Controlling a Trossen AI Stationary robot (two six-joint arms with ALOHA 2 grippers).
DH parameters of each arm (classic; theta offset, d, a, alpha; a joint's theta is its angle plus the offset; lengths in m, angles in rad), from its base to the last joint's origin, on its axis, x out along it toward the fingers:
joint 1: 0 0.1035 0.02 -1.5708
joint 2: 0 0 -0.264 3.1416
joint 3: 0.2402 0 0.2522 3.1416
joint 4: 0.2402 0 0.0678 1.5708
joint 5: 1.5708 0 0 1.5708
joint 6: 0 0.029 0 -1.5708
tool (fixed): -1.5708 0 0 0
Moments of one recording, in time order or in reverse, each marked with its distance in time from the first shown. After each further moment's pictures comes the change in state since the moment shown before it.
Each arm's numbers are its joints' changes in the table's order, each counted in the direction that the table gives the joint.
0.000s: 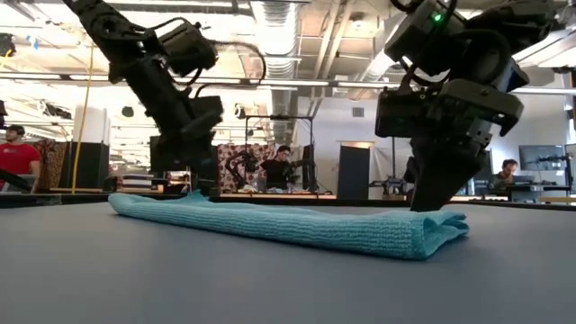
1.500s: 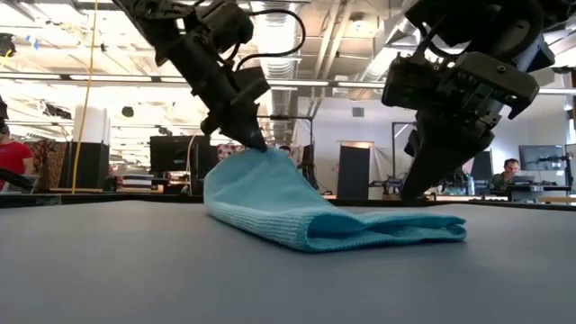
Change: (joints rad) left arm -0.065 0.167 0.288 0.043 -0.011 0.059; right arm 0.072 -0.073 -0.001 -0.012 -0.190 -0.029
